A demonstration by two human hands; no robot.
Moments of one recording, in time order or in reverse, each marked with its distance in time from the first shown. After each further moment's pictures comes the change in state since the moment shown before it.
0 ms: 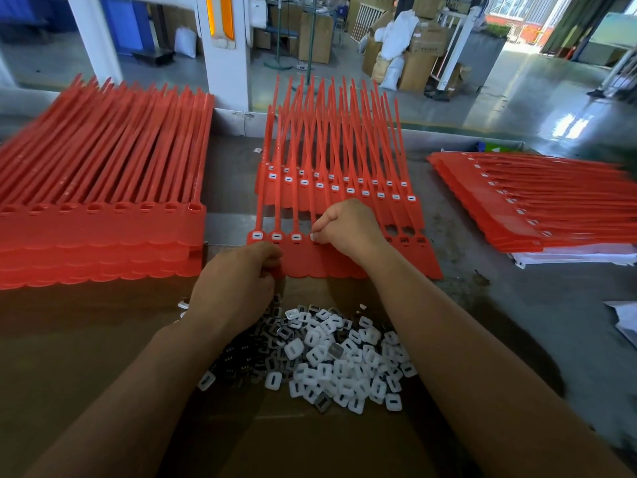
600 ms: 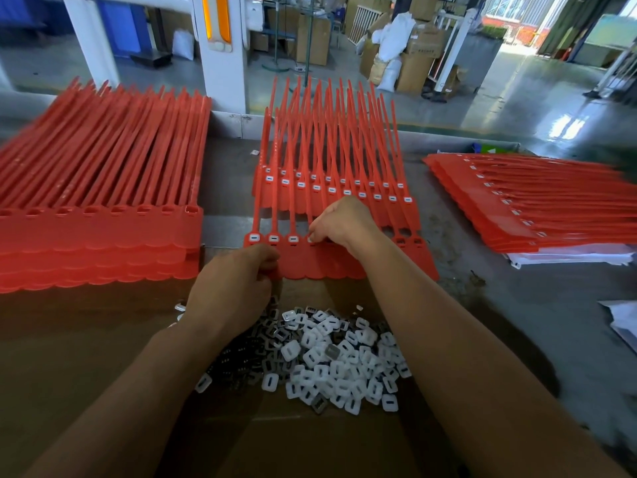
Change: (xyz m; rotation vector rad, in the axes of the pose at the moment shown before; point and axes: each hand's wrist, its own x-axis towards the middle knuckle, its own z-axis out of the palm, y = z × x) left_hand -0.001 -0.001 0.000 -0.002 -0.018 -0.013; right_hand 0.023 -0.003 0.000 0.017 -0.076 0.221
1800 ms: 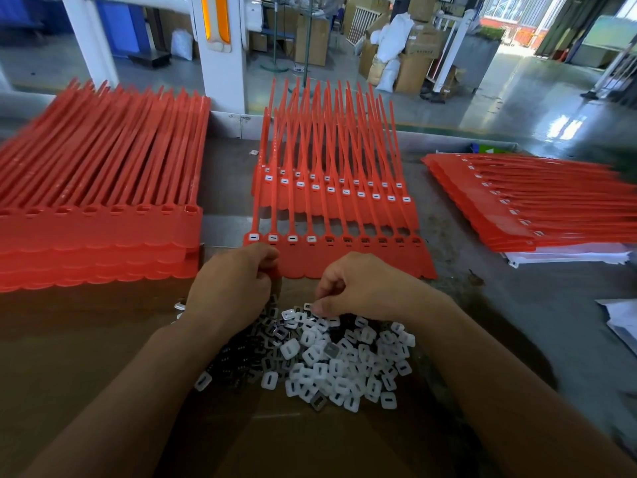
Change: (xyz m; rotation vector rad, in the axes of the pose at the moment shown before) left_hand 0.003 -0.002 0.003 0.029 0.037 0.038; right_hand -0.102 0.024 -0.016 -0.241 -0.361 -0.368
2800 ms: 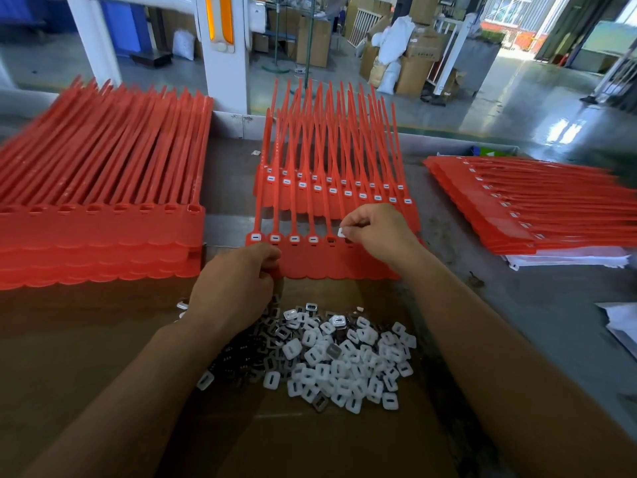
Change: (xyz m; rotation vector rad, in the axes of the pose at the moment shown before) left_hand -0.001 0.000 -0.002 -0.022 -0.022 -0.021; right_hand 0.049 0.036 -0.024 0.274 0.515 0.095
